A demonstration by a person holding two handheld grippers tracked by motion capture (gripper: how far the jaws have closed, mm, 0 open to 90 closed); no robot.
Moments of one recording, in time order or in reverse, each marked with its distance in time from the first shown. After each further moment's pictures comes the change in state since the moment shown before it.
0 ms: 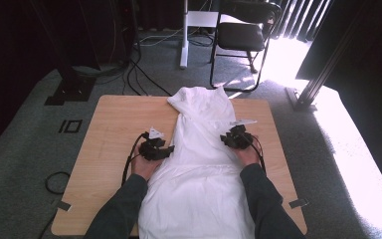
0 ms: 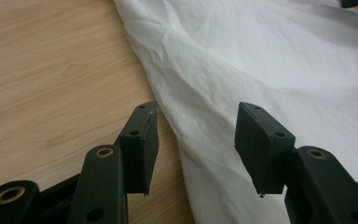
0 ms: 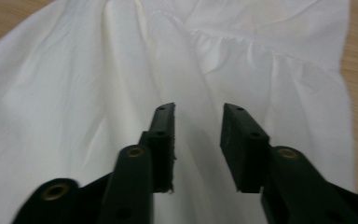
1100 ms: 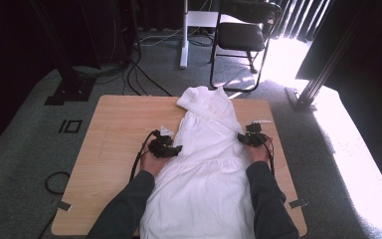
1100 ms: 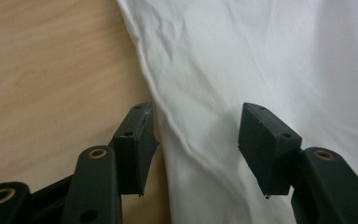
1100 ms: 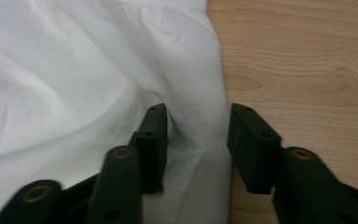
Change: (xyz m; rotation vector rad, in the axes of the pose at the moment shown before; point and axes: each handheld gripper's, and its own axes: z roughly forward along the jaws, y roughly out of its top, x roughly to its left) left arm -0.009 0.019 0.033 0.052 0.006 0.027; right arm -0.068 -0.024 0.011 0.046 -0.205 0.214
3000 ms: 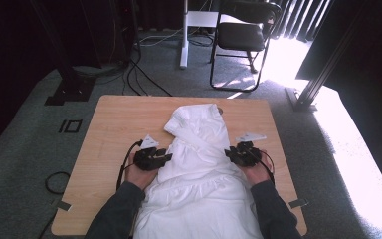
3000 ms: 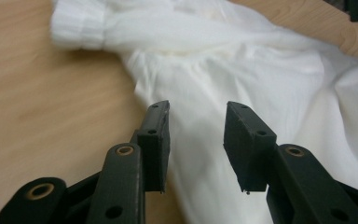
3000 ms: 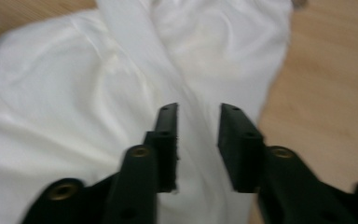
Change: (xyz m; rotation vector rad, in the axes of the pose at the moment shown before) left arm -0.008 -0.031 -0.063 -0.089 -0.116 0.032; right arm 0.084 -0.029 -0.103 -0.066 0.252 -0.302
